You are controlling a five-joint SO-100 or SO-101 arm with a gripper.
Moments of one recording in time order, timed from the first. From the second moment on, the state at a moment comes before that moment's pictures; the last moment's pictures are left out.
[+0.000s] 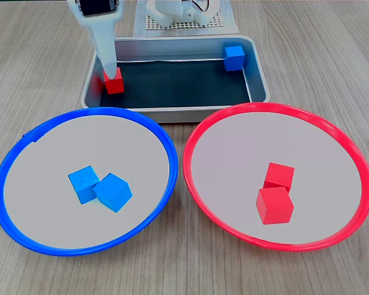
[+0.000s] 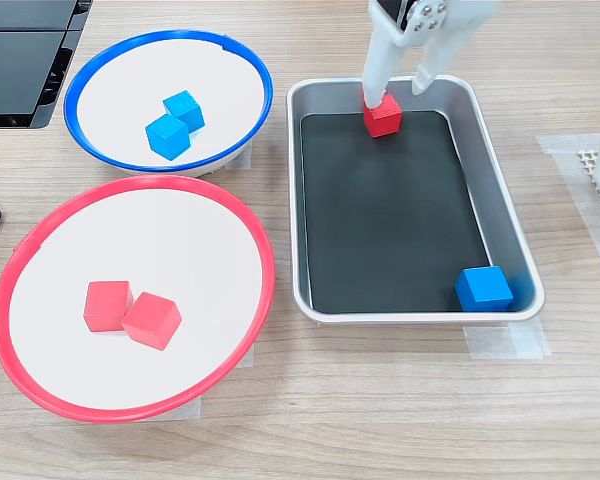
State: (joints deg) arm 31.9 95.8 114.7 68.8 -53.6
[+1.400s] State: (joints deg) arm -11.3 85.1 98.1 39.6 -61.7
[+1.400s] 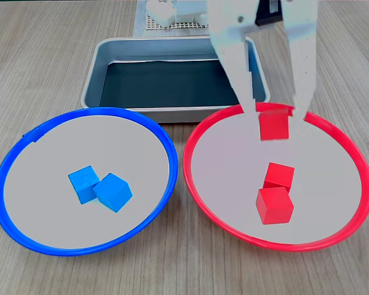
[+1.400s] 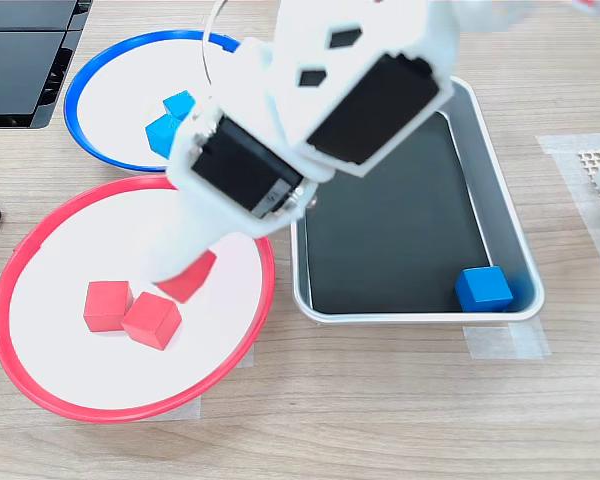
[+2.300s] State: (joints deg) arm -4.0 107.4 113.6 95.5 -111.1
